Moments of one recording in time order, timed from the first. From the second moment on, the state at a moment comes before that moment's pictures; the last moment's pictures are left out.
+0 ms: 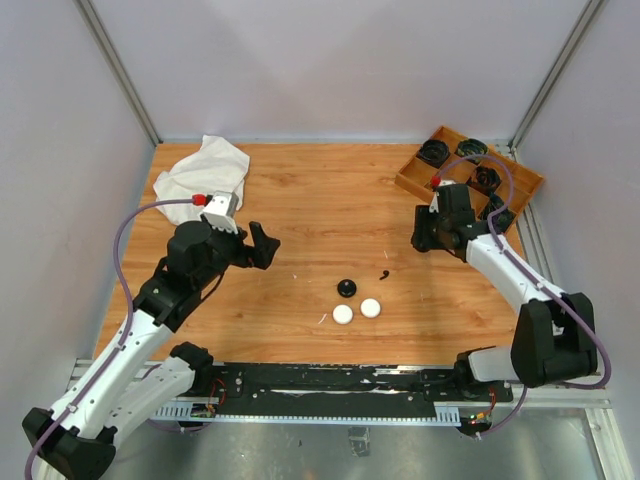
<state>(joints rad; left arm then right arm) -0.47 0.72 0.73 -0.31 -0.01 -0.28 0.19 1.37 0.90 -0.42 0.03 0.20</state>
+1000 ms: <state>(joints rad) -0.47 0.89 0.54 0.16 0.37 -0.69 0.81 1.20 0.73 0.17 -0.01 -0.23</state>
